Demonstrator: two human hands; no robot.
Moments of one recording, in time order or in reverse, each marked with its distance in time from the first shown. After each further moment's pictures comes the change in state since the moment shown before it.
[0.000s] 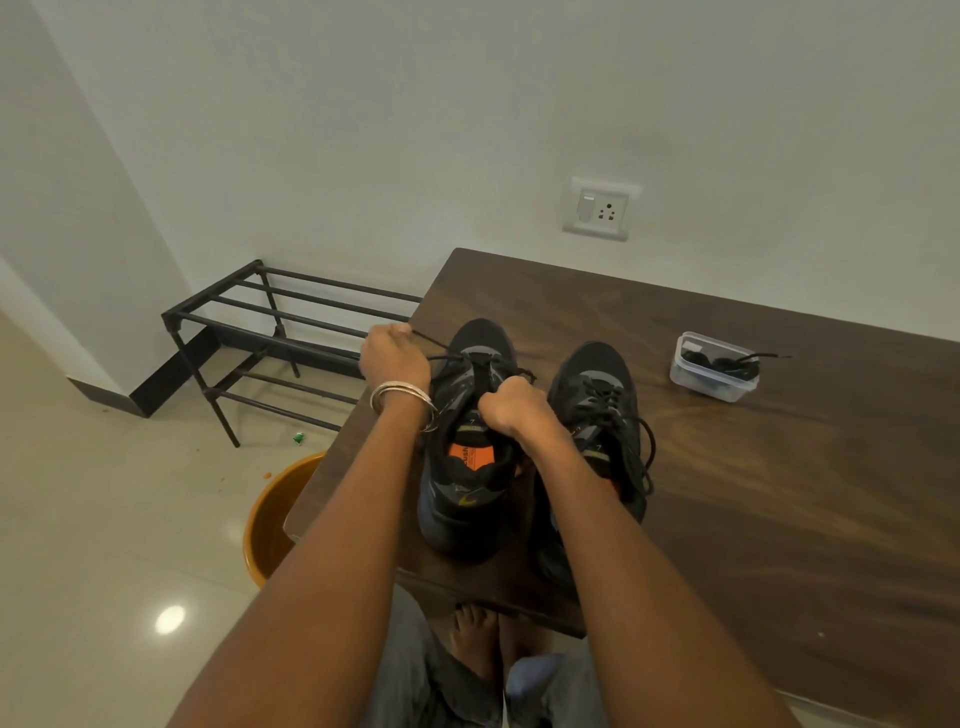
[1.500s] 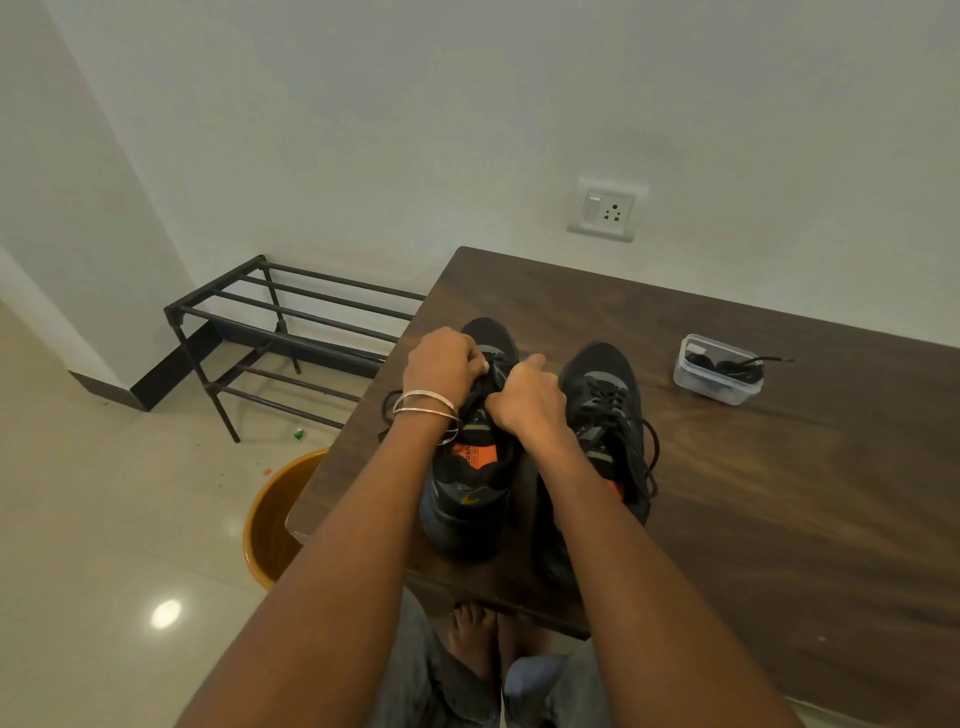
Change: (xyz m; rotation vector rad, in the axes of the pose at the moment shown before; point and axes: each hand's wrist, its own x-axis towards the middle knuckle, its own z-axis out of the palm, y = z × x) left_hand -0.009 0.006 0.007 0.586 -0.434 0.532; right_hand -0.006 -0.003 0.000 -0.113 0.240 -0.075
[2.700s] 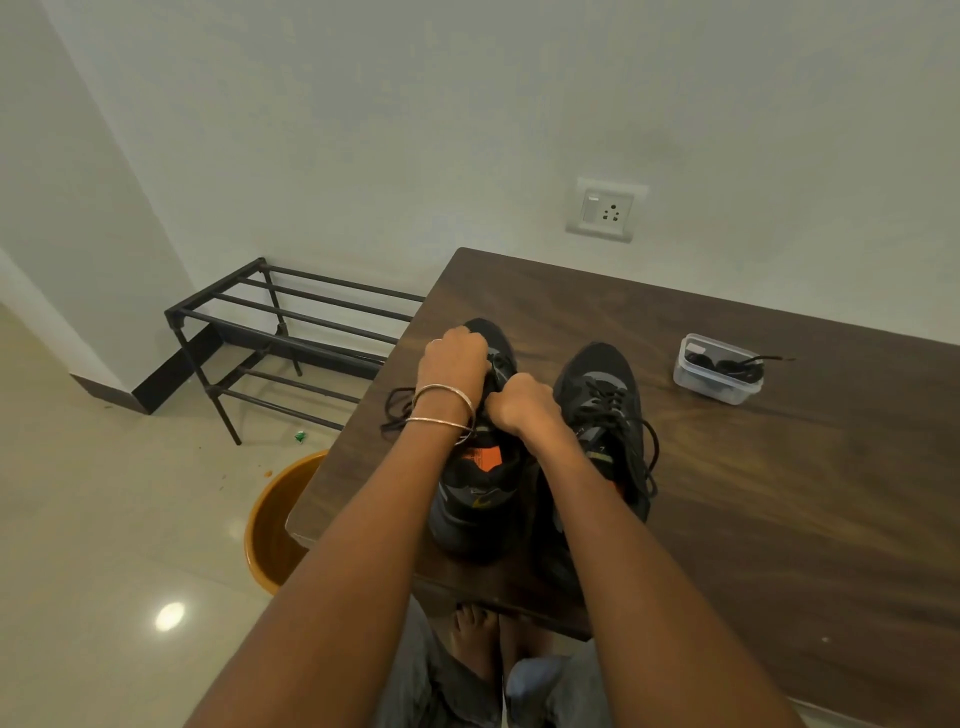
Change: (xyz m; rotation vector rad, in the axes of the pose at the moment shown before) left_hand 0.005 0.018 0.007 0.312 -0.004 0.069; right_hand 0.008 0.004 0.002 0.031 -0.160 0.046
